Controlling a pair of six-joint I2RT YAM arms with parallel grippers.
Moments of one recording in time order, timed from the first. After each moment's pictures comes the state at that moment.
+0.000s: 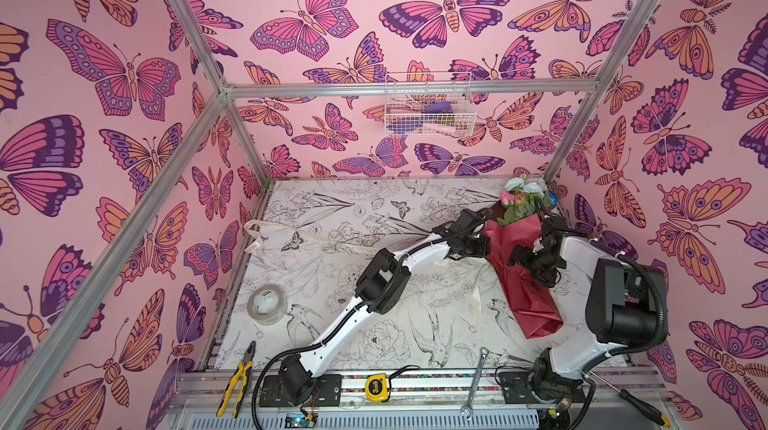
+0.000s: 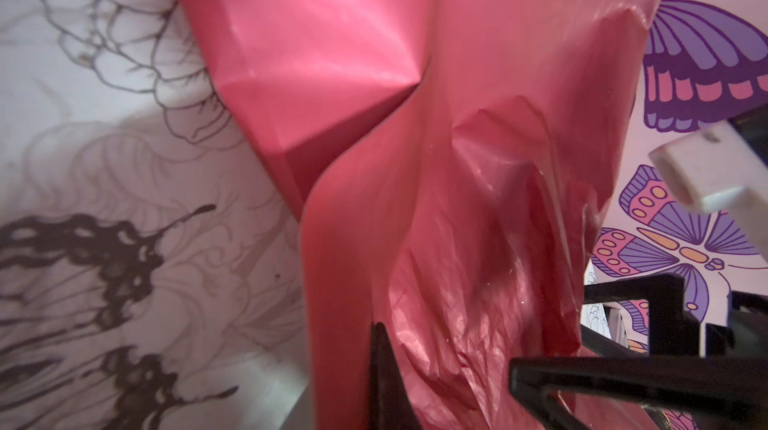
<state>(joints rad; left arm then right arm) -0.87 2.74 2.36 -0.34 0.43 -0.65 -0.17 1.67 0.97 -0.67 -0.12 0.37</state>
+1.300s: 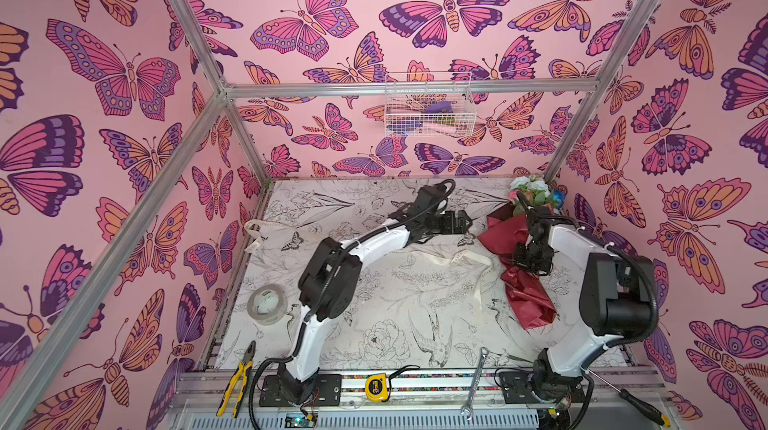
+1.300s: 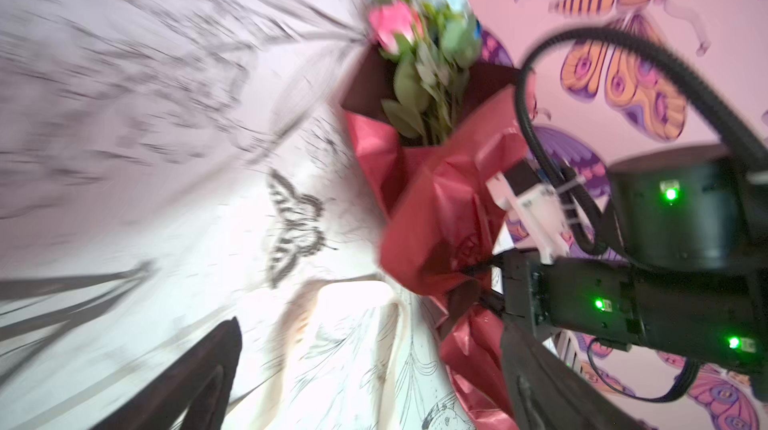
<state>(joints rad) -0.70 2.04 1.60 -0.11 0.31 -0.62 -0.08 1.66 1.09 -0.81 0.06 0.35</state>
